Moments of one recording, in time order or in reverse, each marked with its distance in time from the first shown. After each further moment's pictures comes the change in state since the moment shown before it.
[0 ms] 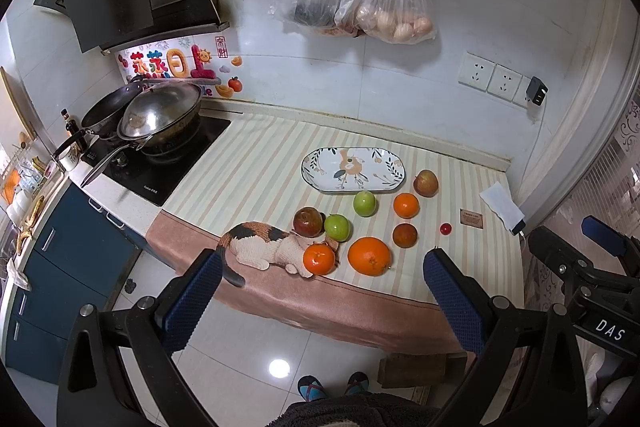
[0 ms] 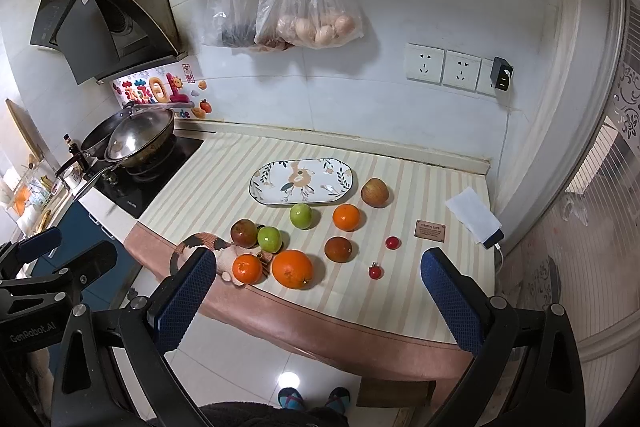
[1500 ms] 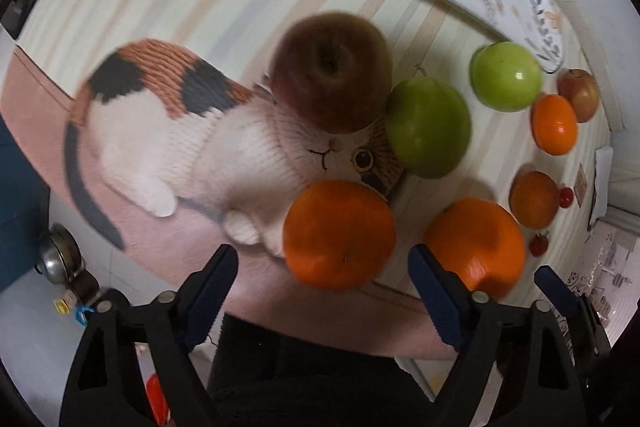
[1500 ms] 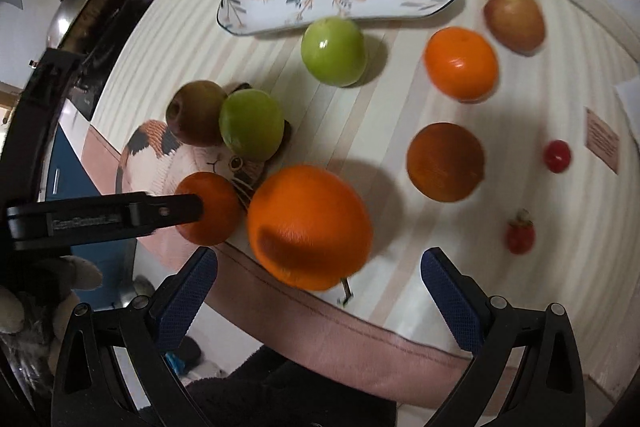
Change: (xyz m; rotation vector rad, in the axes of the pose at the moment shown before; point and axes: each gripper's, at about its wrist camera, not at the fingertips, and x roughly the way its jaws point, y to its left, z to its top) left arm 0.408 0.042 -0.039 -0.272 0.869 -0.080; right arm 0.413 0.015 -0.068 0.006 0.672 0.186
